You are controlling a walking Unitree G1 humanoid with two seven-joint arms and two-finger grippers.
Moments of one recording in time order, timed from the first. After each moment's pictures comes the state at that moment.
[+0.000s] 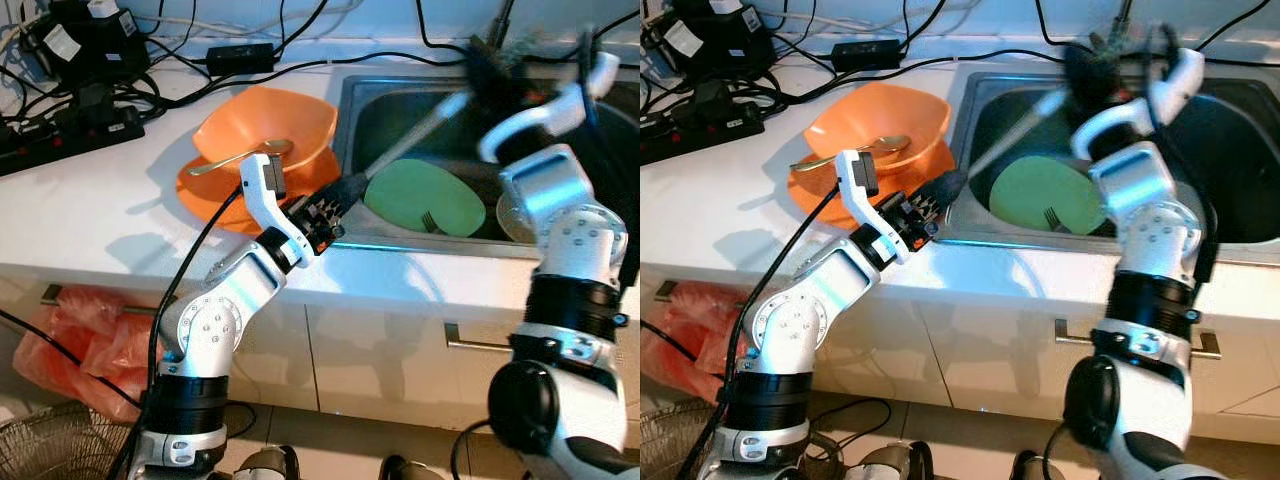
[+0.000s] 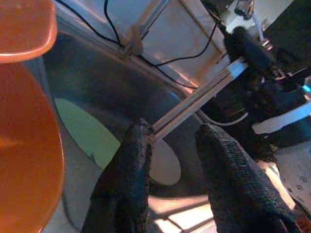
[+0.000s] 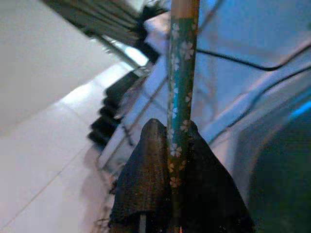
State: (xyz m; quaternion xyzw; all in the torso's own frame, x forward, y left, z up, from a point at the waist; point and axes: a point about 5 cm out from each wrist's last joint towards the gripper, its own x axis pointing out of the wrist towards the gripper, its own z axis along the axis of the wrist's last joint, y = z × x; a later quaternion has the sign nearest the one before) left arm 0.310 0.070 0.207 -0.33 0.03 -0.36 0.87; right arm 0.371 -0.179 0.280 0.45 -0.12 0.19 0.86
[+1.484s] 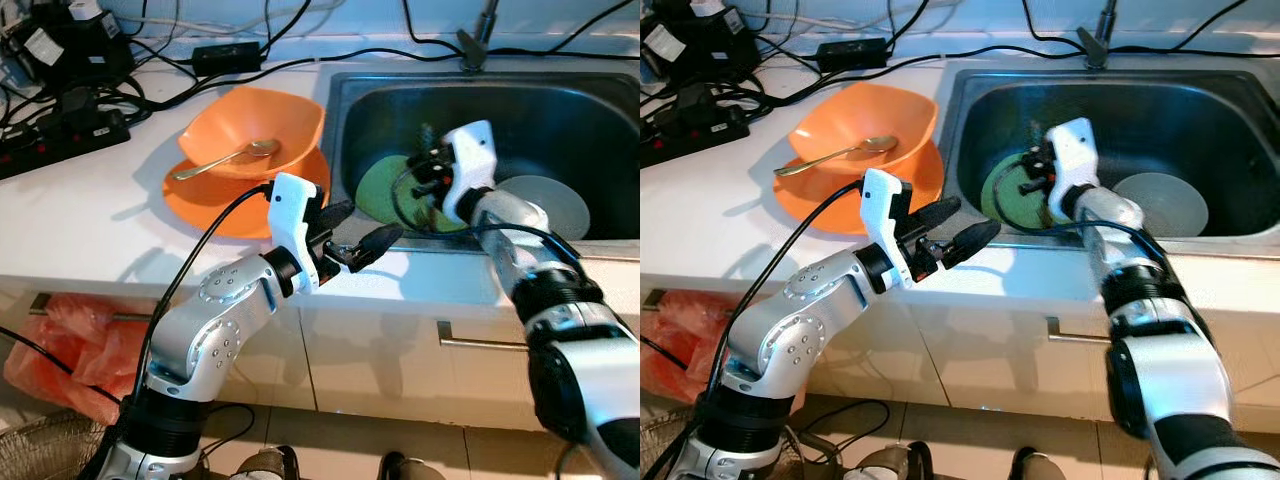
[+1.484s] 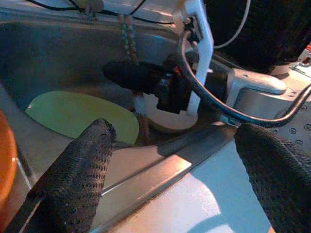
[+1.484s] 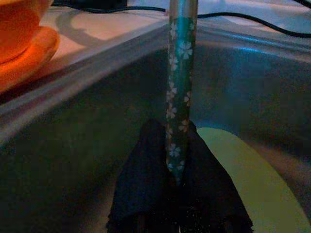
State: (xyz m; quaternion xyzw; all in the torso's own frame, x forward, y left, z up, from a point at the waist) left arm 0.290 0.063 0.199 -0.11 0.03 -0.43 0.90; right arm 0.402 -0.165 0.192 -0.07 0.02 0.21 0.97
